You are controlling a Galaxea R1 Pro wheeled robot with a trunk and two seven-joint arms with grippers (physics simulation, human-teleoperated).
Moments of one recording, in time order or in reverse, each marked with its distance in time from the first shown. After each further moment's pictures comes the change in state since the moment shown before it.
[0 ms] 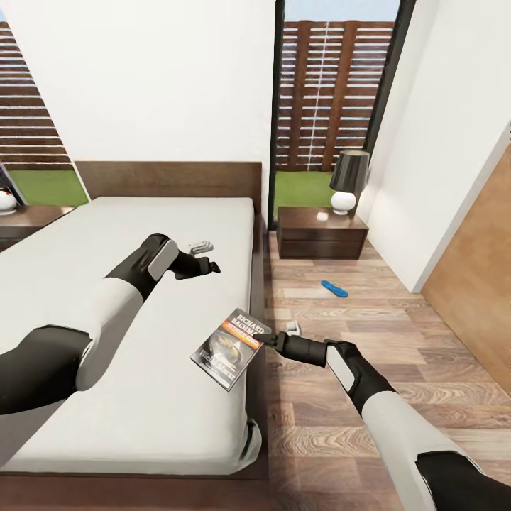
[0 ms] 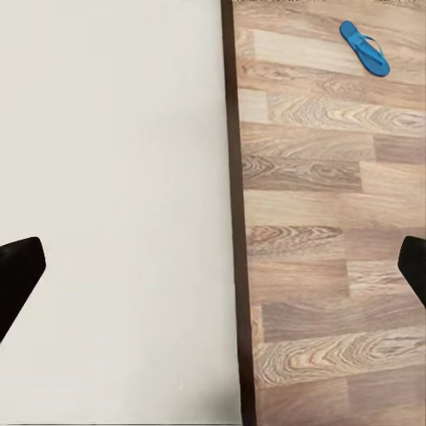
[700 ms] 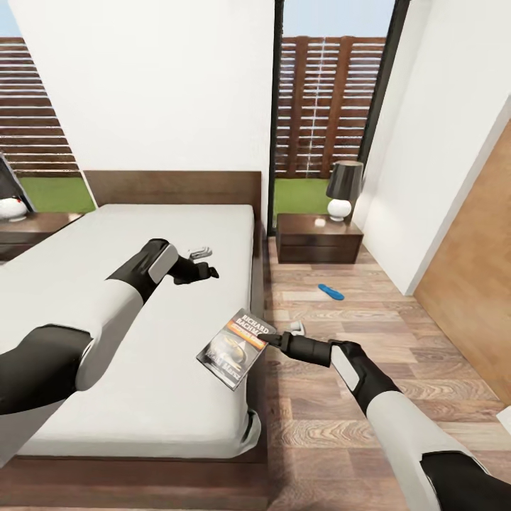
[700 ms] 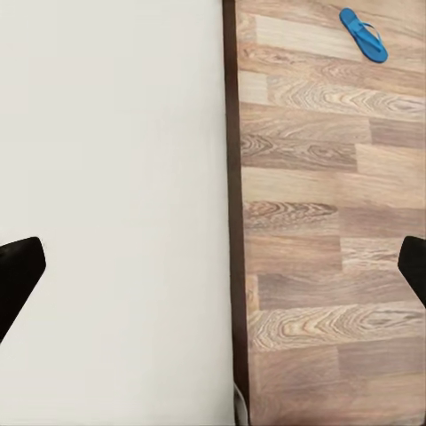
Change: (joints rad) left arm 0.000 0.001 -0.001 0.048 0.000 -0.007 0.002; right arm 0.000 -0.022 0.000 0.000 0.002 -0.001 0.000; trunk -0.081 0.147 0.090
